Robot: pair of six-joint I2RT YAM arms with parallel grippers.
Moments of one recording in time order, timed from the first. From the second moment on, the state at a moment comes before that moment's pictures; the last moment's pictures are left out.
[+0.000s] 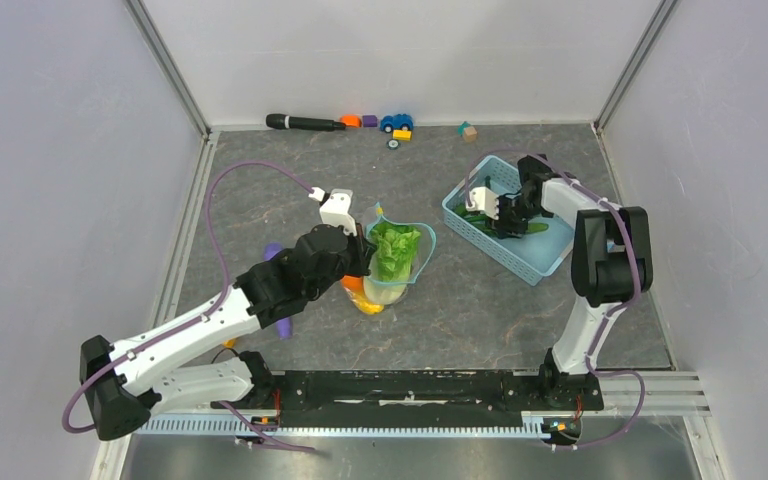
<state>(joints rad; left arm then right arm) -0.96 1.02 0.89 -0.33 -0.39 -0.56 0.06 1.90 1.27 -0.66 -0.44 -1.38</state>
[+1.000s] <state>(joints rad) -0.96 0.93 0.86 -0.37 -0.42 -0.56 0.01 1.13 0.89 -0.09 -0.51 -0.88</state>
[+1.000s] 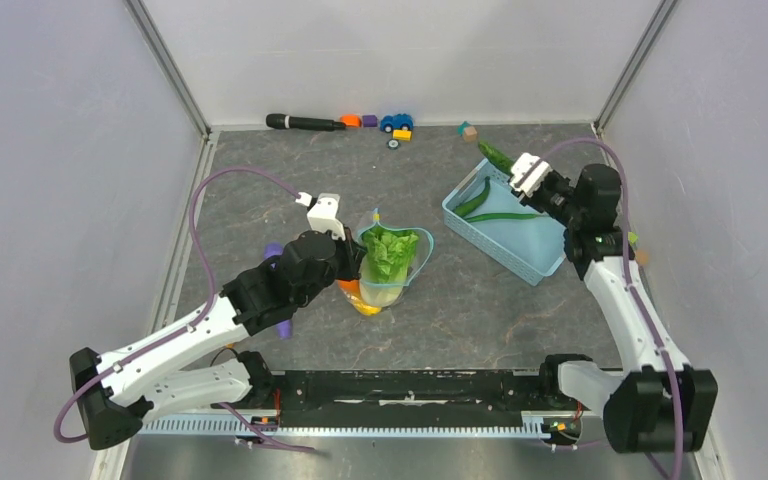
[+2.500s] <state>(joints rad) -0.96 0.87 0.81 -0.37 -0.46 -0.66 0.93 1.09 0.35 1.19 -0.04 0.07</state>
